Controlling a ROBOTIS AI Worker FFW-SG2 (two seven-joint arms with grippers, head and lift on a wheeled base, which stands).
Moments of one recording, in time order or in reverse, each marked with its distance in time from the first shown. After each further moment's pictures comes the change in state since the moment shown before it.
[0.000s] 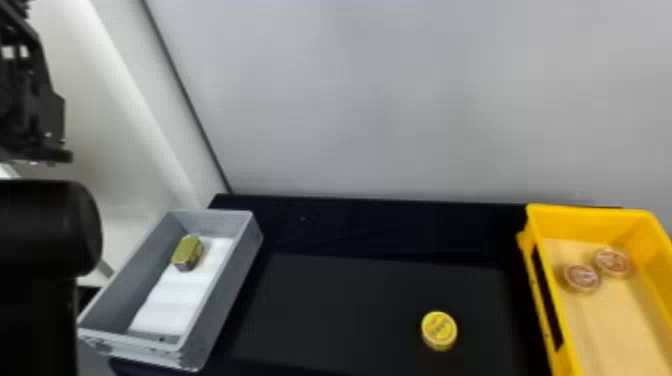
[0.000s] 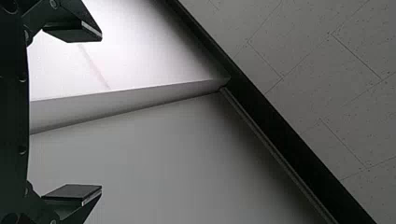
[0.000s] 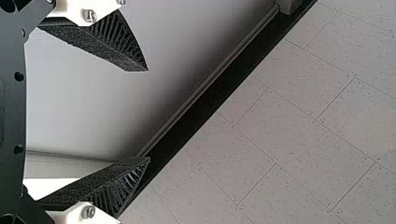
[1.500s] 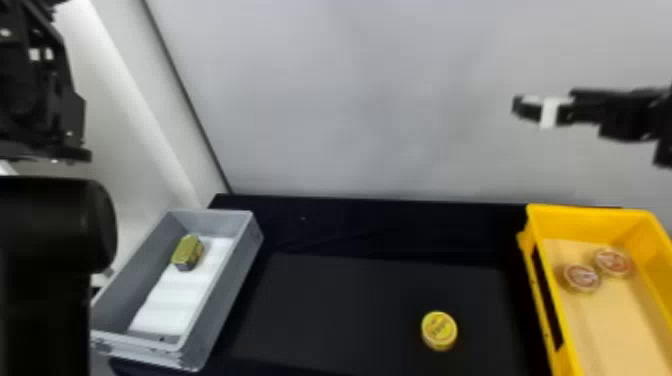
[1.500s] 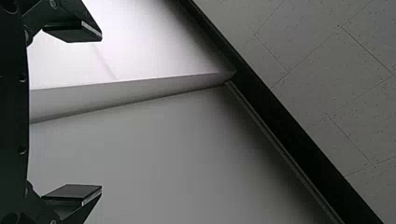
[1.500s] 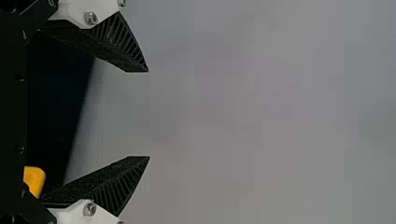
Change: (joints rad) left arm -0.016 -0.009 -0.045 0.019 0.000 0.012 0.000; right arm -0.041 0.109 0.176 0.497 -0.882 0.995 0.189
